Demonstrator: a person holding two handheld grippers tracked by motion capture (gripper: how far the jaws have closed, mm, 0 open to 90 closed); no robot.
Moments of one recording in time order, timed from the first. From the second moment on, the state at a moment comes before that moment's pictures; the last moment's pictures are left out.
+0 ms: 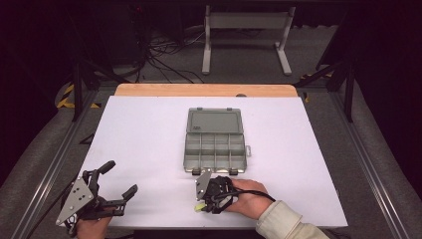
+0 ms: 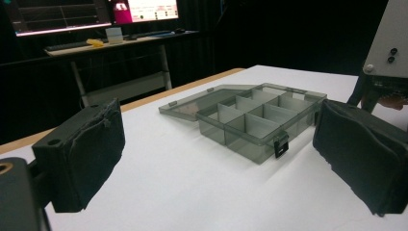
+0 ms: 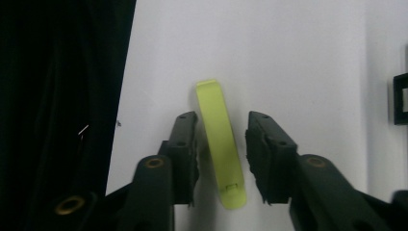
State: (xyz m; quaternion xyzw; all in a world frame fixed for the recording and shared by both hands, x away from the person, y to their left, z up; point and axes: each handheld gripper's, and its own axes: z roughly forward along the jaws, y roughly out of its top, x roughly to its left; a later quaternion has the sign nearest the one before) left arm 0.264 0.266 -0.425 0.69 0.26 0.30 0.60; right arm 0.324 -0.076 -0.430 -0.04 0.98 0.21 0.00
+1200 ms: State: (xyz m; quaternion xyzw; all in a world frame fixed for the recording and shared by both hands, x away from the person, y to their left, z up) left arm 0.264 0.266 -0.425 0.69 0.26 0.30 0.60; right arm 0.335 -0.094 -0.381 -0.02 0.96 0.28 0.04
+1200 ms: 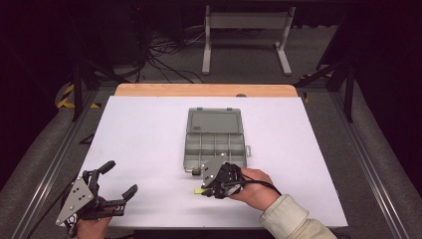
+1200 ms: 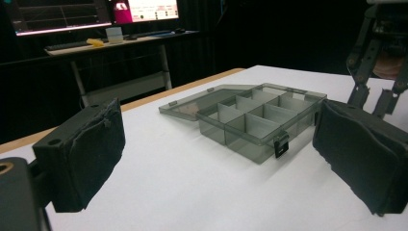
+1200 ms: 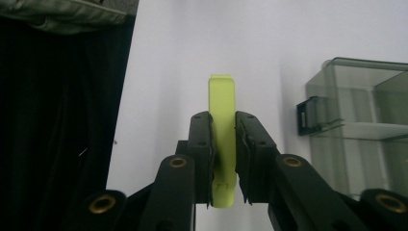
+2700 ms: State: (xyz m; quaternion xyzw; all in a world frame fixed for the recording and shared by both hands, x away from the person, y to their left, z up) left arm 0.266 0.267 -0.426 0.69 0.26 0.29 0.61; right arm 0.425 -0.103 -0.331 0.14 0.92 0.34 0.13
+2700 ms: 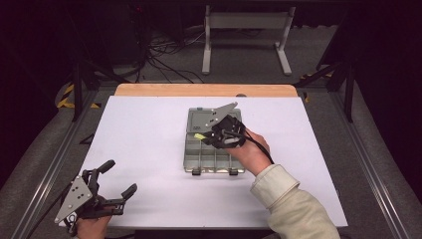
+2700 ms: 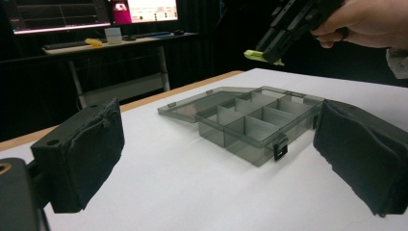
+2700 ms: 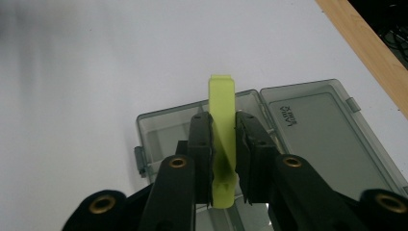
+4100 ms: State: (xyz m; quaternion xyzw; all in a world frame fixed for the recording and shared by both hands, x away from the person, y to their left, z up) left arm 0.267 0.266 -0.426 0.69 0.26 0.29 0.61; right arm 0.479 -0.106 -0.382 0.29 0.89 0.35 0.09
